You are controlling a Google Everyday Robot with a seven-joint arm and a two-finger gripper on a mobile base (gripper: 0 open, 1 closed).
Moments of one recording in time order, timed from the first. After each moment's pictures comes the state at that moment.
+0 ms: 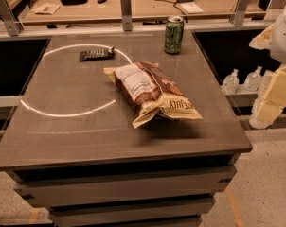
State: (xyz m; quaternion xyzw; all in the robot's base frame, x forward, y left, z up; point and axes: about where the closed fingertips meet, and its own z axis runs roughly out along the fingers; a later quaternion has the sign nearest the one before) arm 0.438 -0.216 0.980 -0.60 0.78 -0.04 0.16
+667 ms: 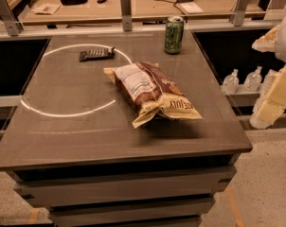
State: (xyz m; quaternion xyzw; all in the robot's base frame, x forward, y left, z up) arm 0.436 -0.218 0.979 -0.59 0.79 -0.01 0.18
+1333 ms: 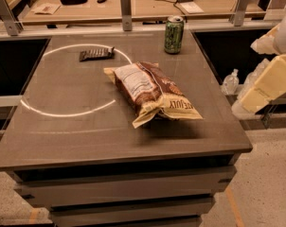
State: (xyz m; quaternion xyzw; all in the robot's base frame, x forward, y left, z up) arm 0.433 -0.193 0.993 -0.51 0.83 0.07 0.23
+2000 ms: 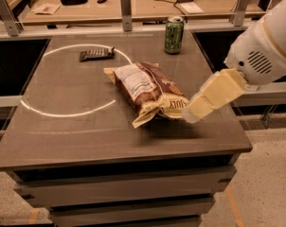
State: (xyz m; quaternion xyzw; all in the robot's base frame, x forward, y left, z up) arm 0.440 -0.136 0.963 -0.42 0.87 0.10 0.25
